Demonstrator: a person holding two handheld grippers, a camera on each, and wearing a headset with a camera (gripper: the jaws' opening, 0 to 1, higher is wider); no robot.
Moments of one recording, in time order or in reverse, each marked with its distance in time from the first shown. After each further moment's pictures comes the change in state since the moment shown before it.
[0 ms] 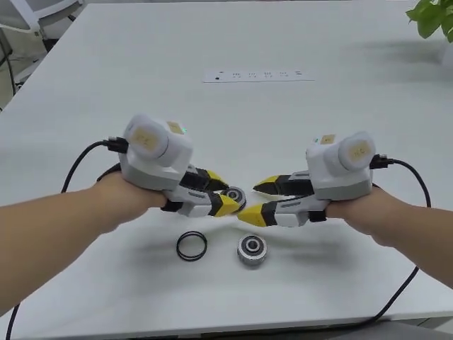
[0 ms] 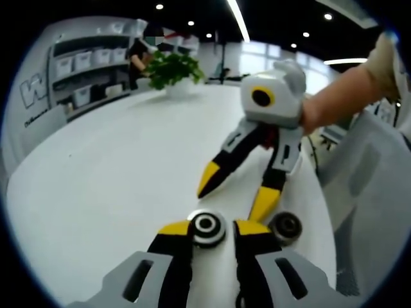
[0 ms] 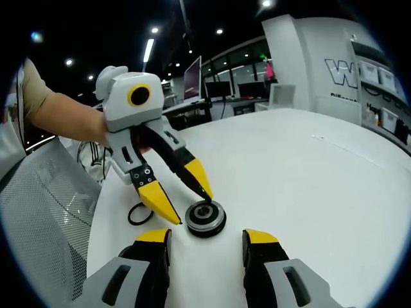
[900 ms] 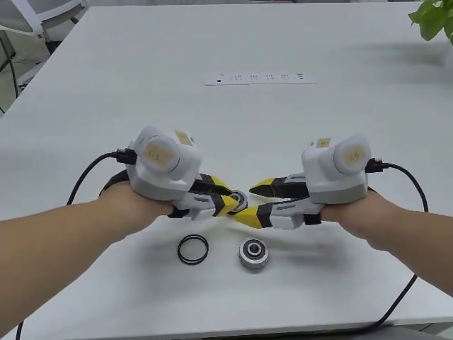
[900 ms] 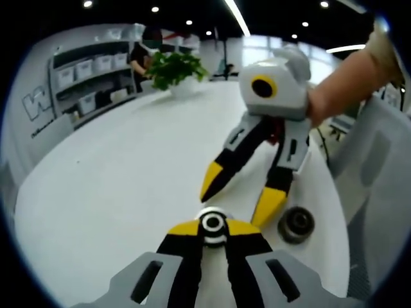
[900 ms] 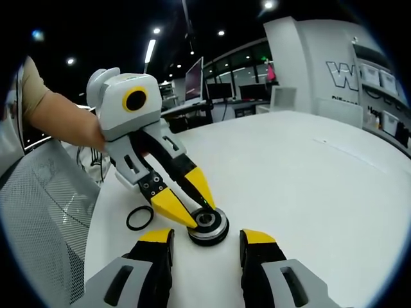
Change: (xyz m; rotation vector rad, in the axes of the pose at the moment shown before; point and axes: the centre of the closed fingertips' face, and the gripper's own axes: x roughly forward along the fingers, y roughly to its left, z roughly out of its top) left arm 0.002 0.005 -0.004 0.062 0.015 0.082; right arm 0.011 0.004 0.007 -0.020 -0.010 0.001
